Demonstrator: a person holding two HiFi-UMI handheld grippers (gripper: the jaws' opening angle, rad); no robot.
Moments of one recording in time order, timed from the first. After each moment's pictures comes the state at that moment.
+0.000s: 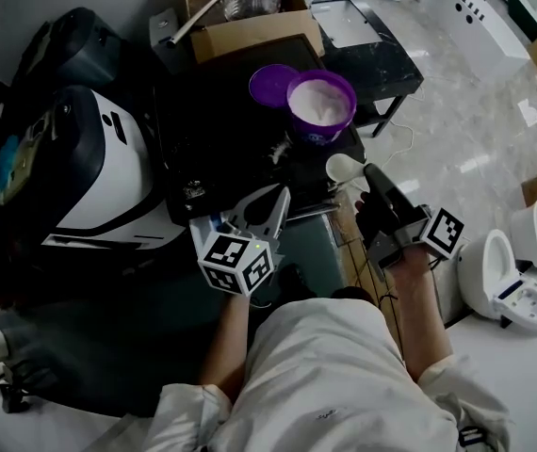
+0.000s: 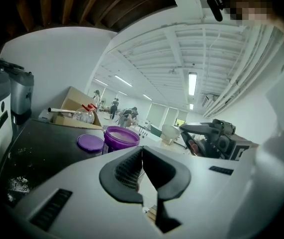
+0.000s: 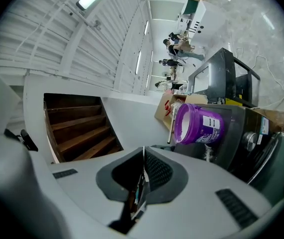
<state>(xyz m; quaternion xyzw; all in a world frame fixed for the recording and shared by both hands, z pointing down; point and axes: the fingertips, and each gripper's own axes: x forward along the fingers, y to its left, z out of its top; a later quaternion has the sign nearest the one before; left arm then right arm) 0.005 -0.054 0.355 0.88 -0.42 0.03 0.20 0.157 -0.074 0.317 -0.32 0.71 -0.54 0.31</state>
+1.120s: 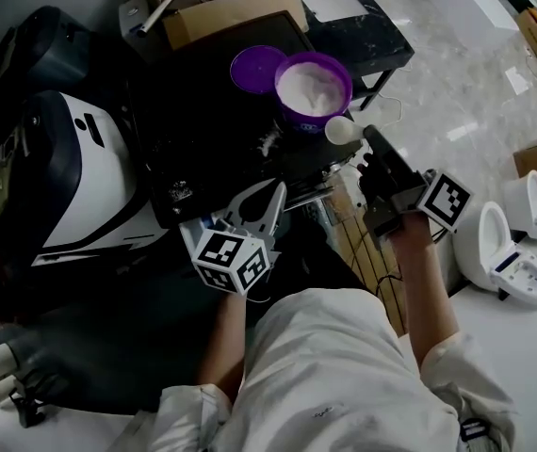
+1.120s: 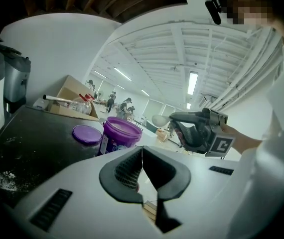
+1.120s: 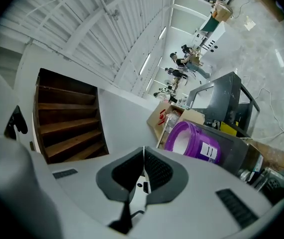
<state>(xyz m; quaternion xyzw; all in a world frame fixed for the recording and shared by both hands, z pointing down) 0.008 -0.077 0.385 0.89 -0.39 0.04 0.24 0.163 -0.137 0.319 -0.42 0.74 -0.47 0.25</state>
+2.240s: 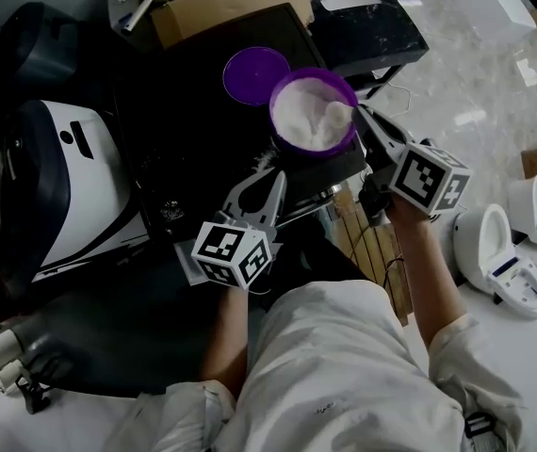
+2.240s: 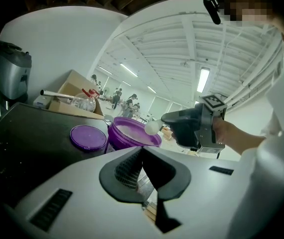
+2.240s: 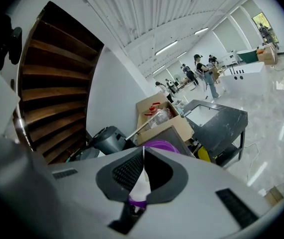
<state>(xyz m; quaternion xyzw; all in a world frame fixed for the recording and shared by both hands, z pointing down) 0.029 -0.169 0.404 0.87 -0.41 0.06 0.26 0.166 -0.254 0.365 -0.48 0.79 -0.37 0.01</state>
